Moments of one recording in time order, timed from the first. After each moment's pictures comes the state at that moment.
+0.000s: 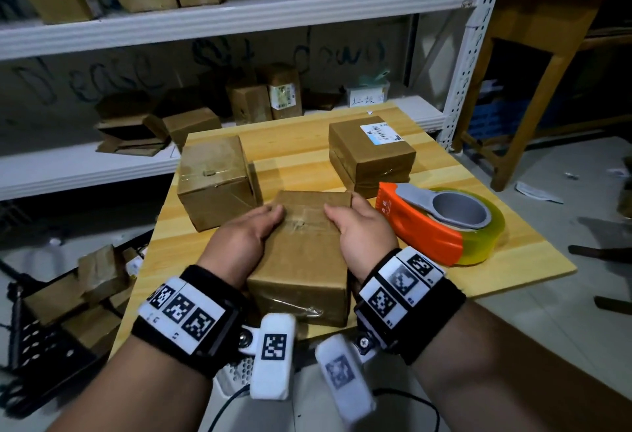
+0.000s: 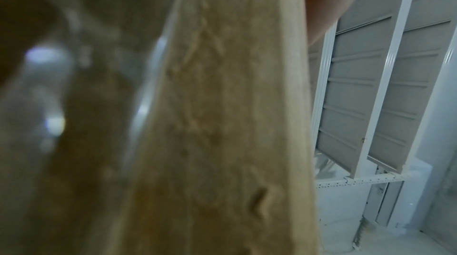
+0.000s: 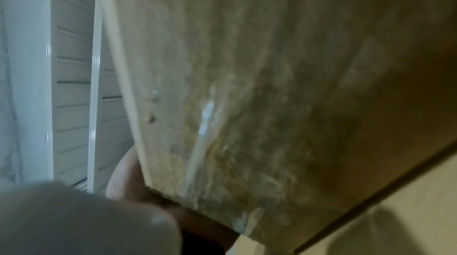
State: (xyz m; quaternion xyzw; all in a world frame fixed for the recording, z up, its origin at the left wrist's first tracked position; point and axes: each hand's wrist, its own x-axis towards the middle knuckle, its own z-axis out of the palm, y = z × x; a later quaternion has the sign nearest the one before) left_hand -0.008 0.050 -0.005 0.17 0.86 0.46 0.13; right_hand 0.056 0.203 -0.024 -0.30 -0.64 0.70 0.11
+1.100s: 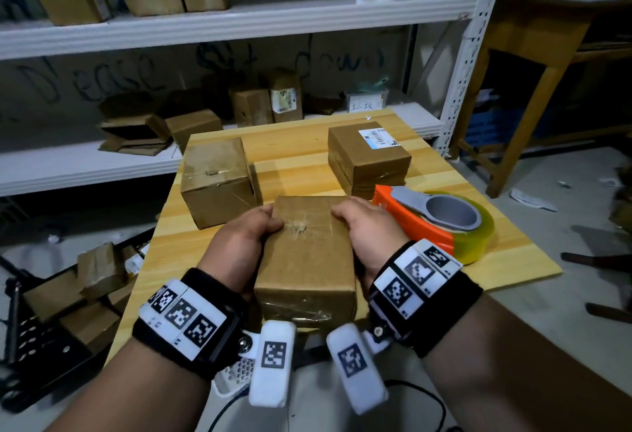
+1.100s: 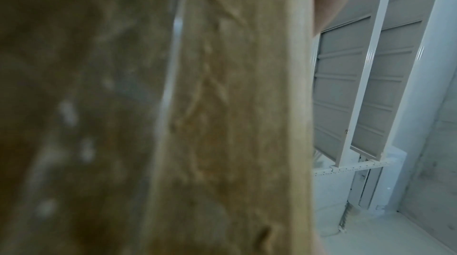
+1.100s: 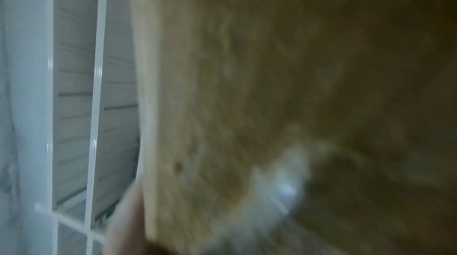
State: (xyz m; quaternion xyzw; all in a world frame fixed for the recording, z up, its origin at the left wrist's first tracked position) left_hand 0.001 0.055 -0.022 0.03 0.64 0.72 0.25; right_hand 0.063 0.215 -0.016 -0.26 -0.68 0.68 0.07
